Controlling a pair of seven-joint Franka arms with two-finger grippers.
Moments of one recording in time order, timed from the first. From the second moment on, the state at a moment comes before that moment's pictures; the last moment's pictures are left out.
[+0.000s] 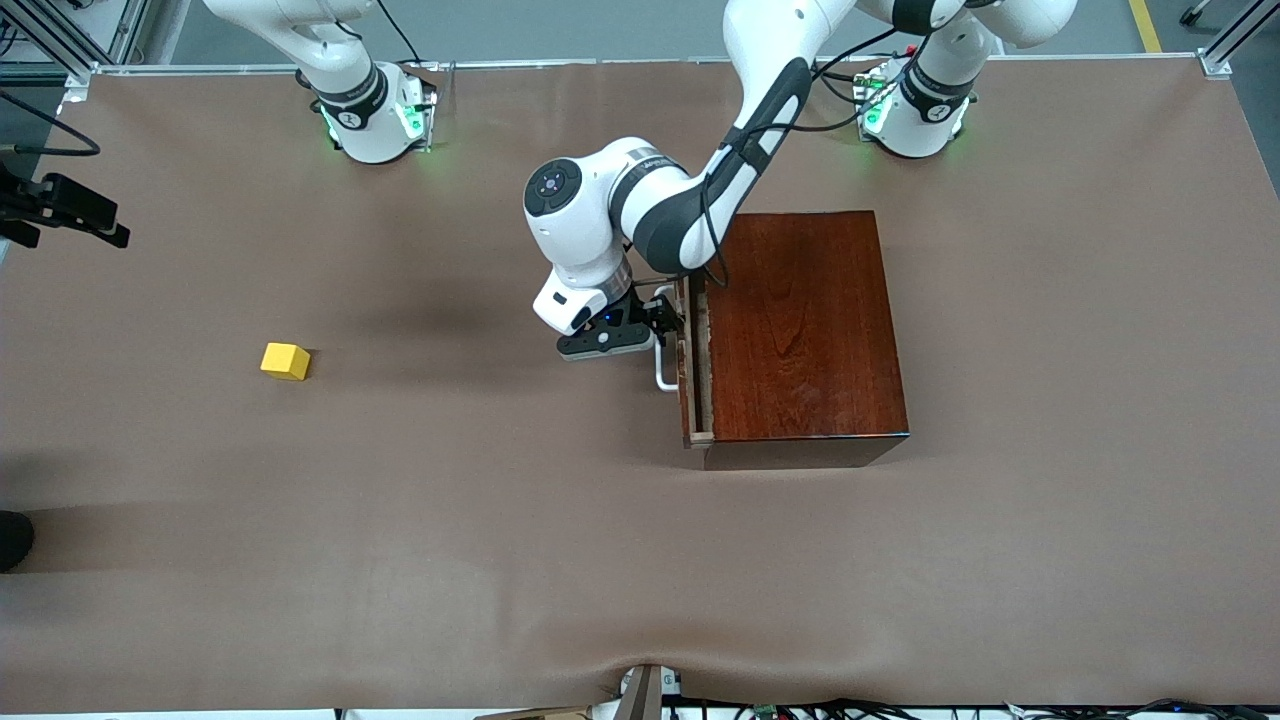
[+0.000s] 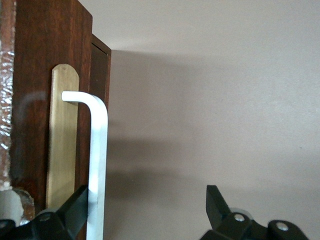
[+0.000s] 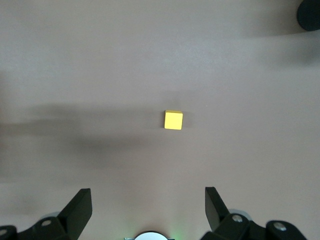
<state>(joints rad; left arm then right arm) -1.03 0.82 0.18 -1.19 0.11 1.95 -0.99 0.02 -0.02 -0.10 -1.54 0.00 1.44 -0.07</state>
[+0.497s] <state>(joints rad) -1.03 0.82 0.18 -1.19 0.10 1.98 -1.00 0.01 -0.02 -0.10 -1.54 0.00 1.44 -0.07</state>
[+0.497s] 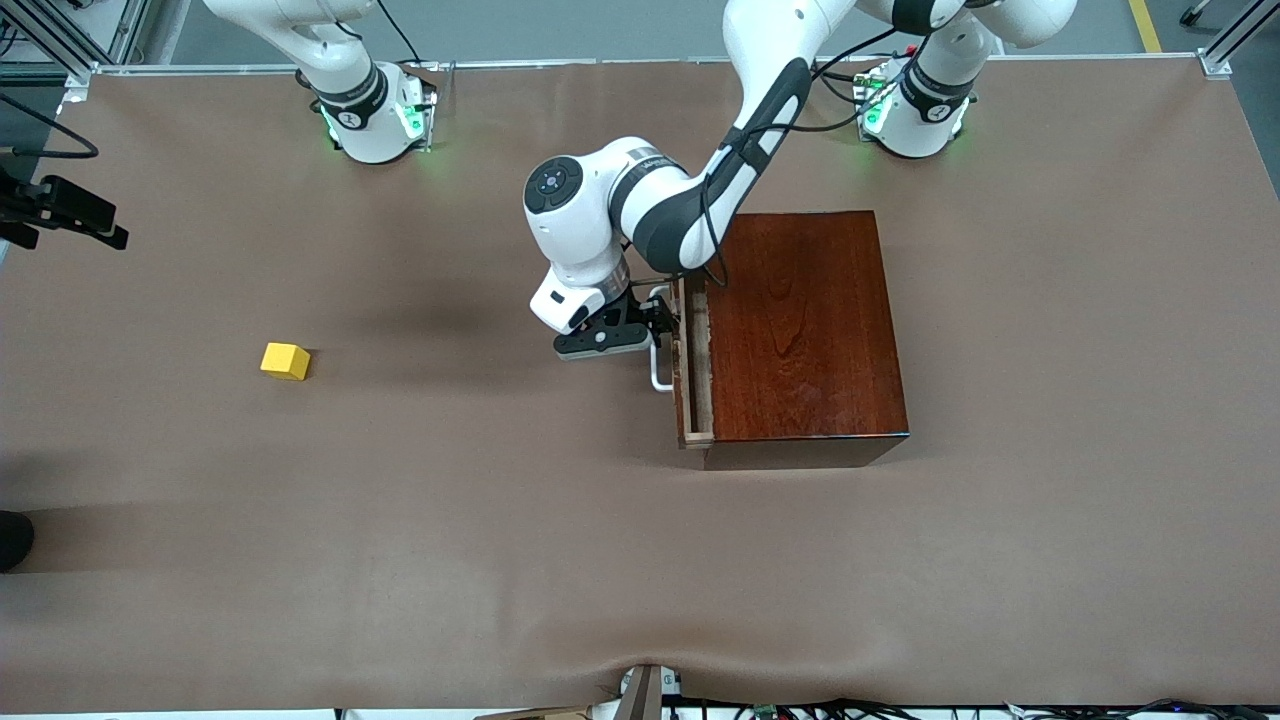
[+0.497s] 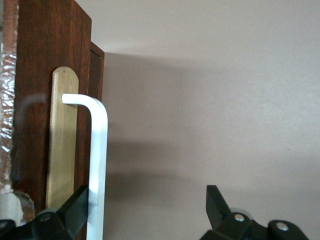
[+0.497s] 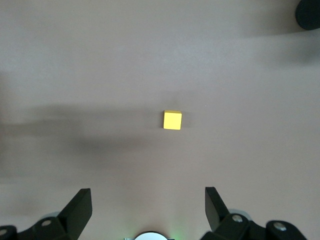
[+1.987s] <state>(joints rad) -1.03 0.83 0.18 -1.19 0.04 2.14 -1.06 0.00 -0.01 -0.10 -1.54 0.00 1.44 -0.07</state>
